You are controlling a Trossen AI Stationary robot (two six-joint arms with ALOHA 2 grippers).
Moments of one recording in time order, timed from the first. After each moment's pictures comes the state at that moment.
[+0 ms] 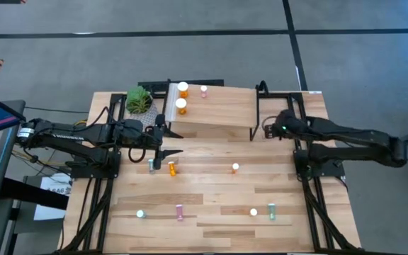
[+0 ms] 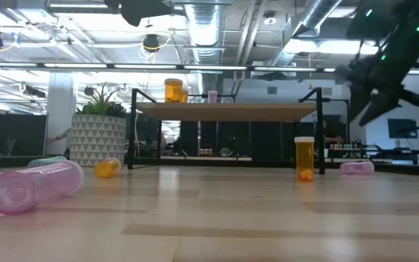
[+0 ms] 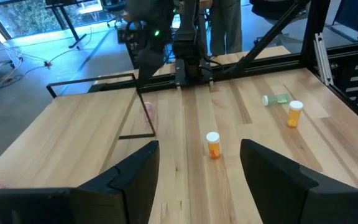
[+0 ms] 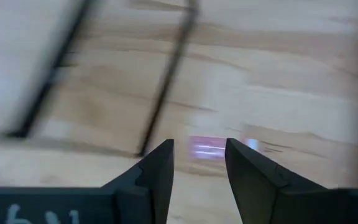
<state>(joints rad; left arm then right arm) -0.04 0.99 0.81 -0.11 -0.07 0.15 -0.35 0.75 0.55 -0.76 0.37 0.94</state>
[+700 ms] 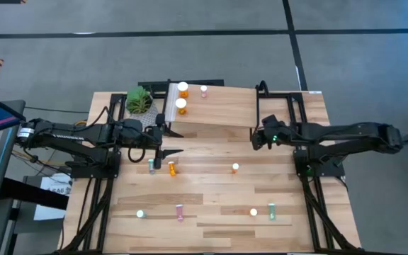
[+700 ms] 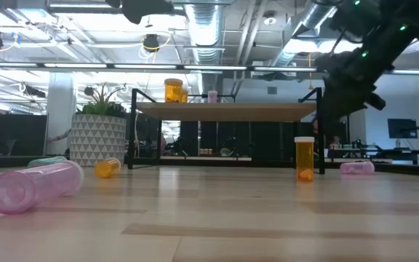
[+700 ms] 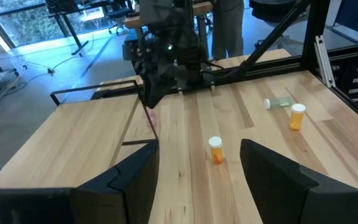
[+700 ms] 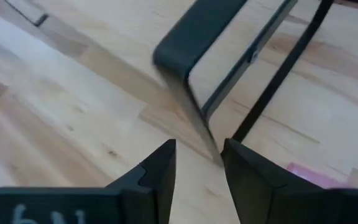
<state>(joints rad) -0.04 0.99 0.81 -0.09 -0.07 0.17 -0.18 0.95 0.55 -0.43 0.36 0.77</state>
